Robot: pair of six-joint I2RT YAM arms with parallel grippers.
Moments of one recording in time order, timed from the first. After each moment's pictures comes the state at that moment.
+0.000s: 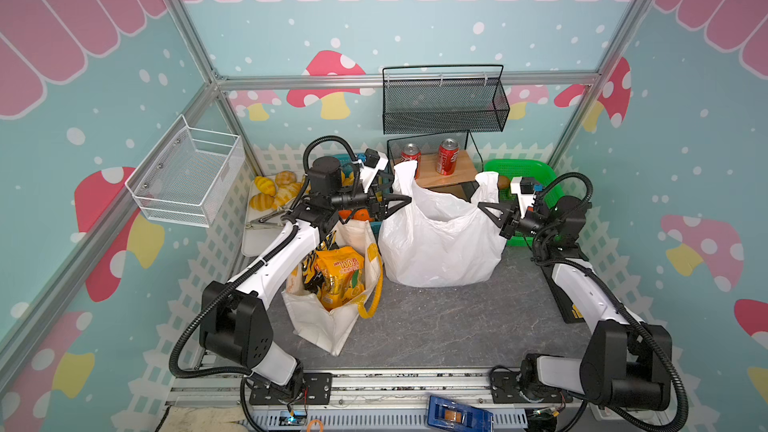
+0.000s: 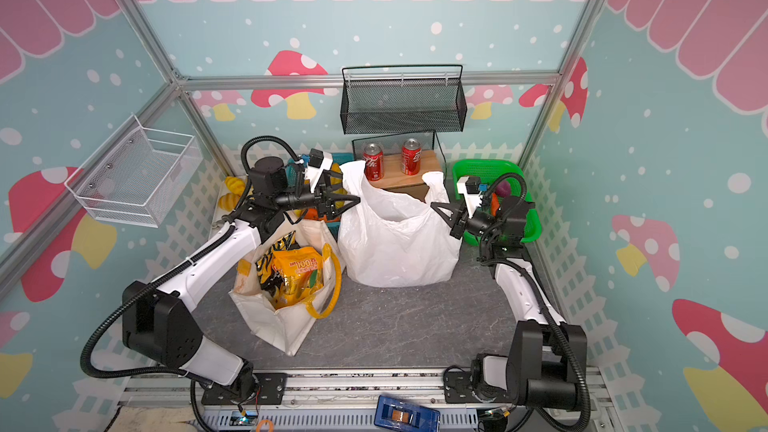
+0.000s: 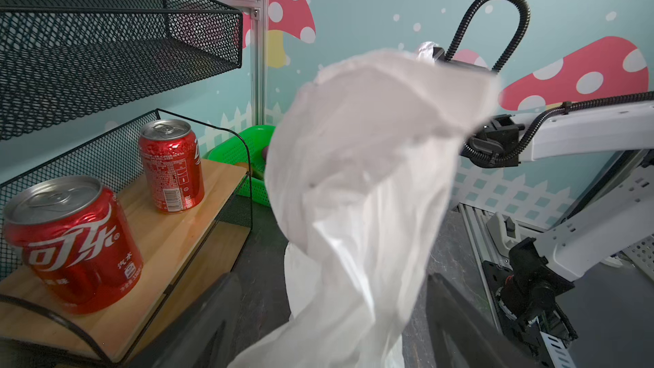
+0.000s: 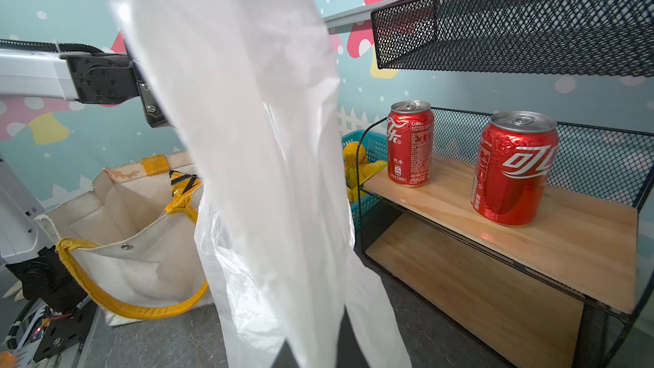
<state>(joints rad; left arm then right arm) -0.33 1.58 1.35 0.09 0.98 -0.03 -0.09 1.30 0.84 0.48 -1.14 0.14</state>
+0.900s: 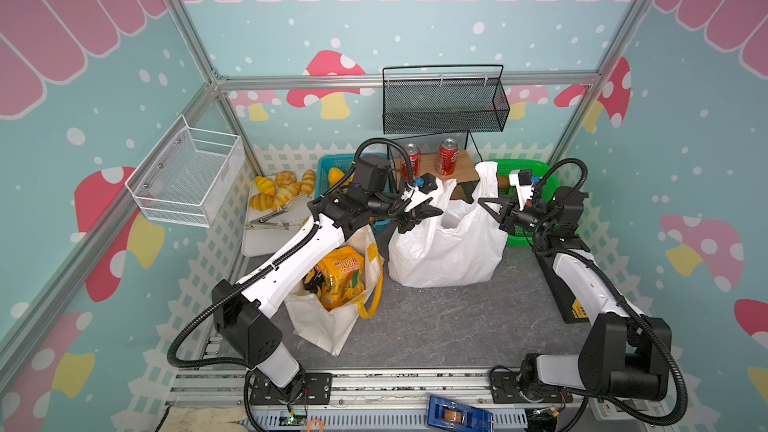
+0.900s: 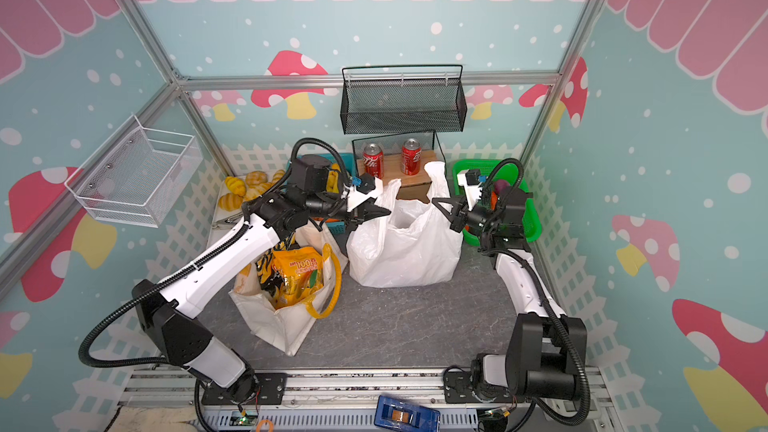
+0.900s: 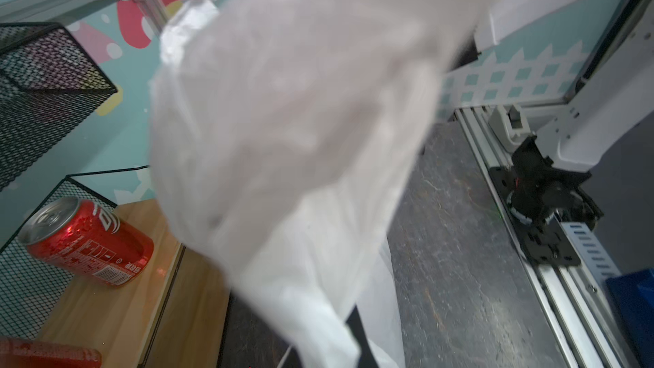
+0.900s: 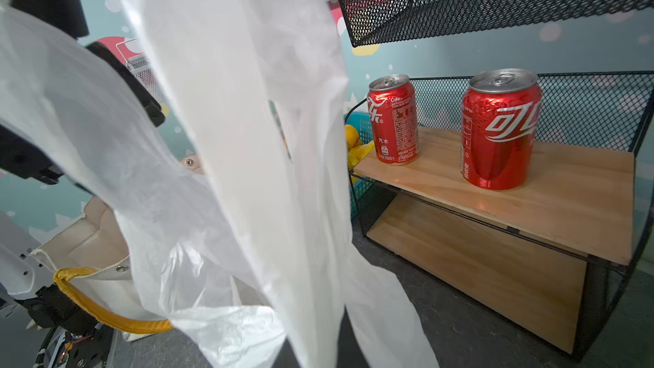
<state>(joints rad) -0.65 1.66 1.75 -0.58 0.70 0.59 -0.09 1.35 0.96 0.25 -1.09 0.13</state>
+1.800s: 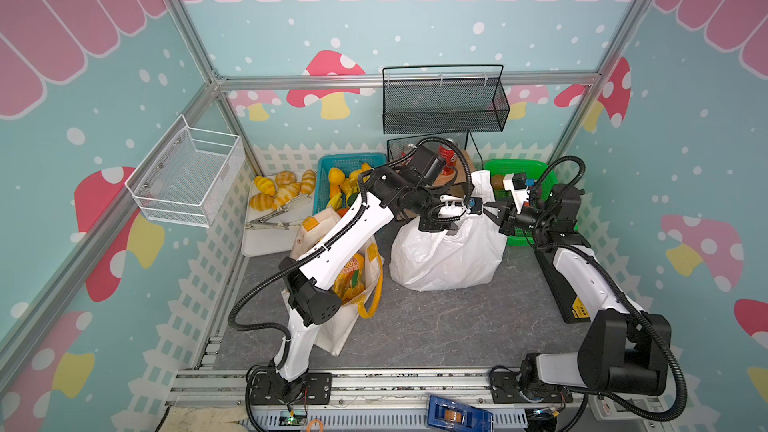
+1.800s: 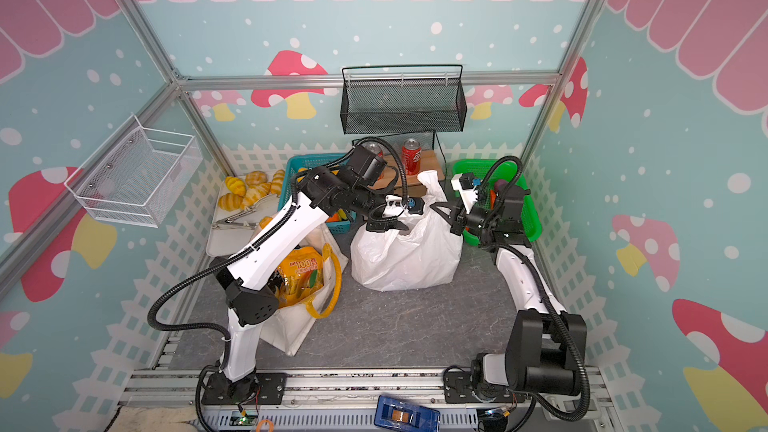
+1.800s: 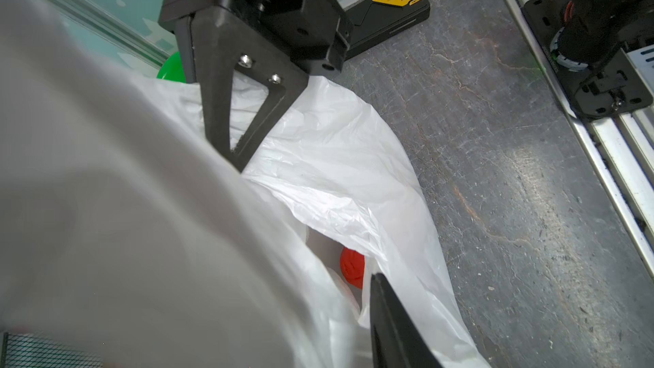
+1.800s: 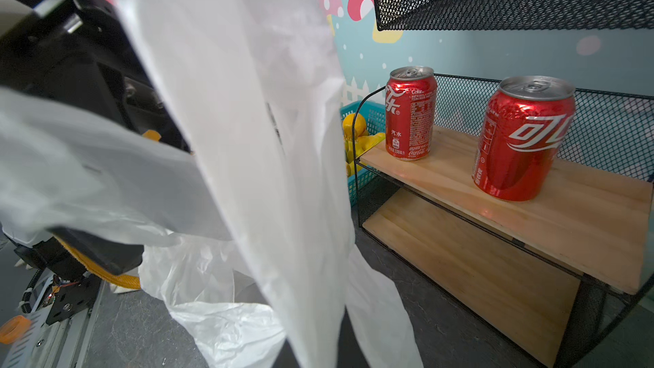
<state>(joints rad) -0.76 2.09 2.46 -1.23 0.44 0.95 -0.09 1.37 0.99 0.12 -1.15 -0.10</state>
